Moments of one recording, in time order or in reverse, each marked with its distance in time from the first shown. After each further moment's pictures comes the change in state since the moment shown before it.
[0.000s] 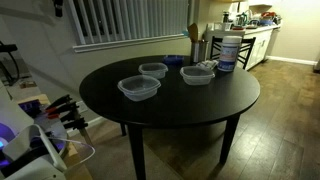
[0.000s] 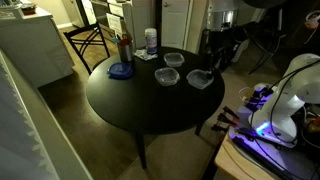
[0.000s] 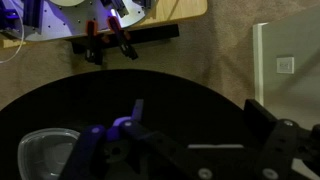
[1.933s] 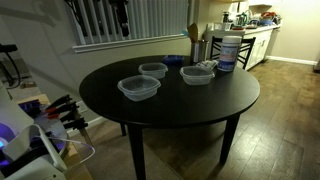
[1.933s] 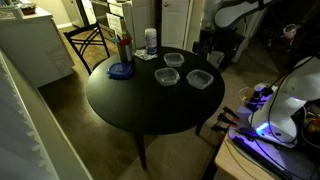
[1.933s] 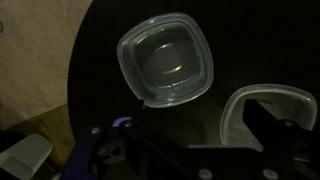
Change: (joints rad) arm -0.294 0.259 -0.215 -0.041 -0.446 0.476 0.031
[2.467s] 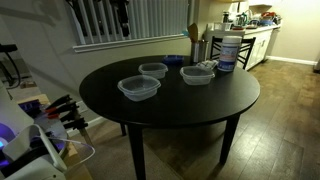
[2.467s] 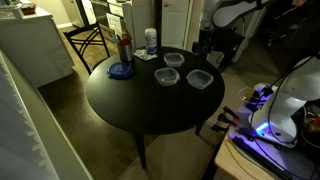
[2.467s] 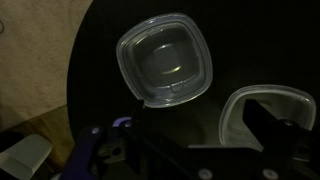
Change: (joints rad) arm 0.006 0.013 -0.002 0.015 0.000 -0.011 0.000
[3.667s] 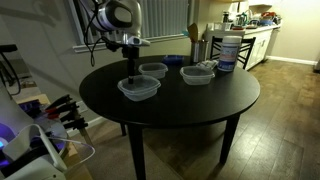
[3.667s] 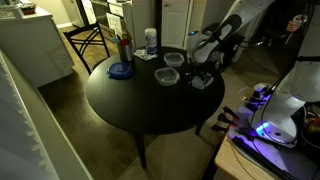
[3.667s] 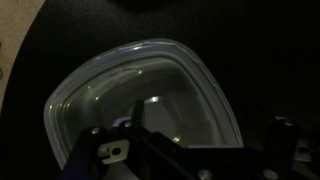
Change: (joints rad) arm 0.114 0.520 -0.126 0.045 0.007 0.241 0.073
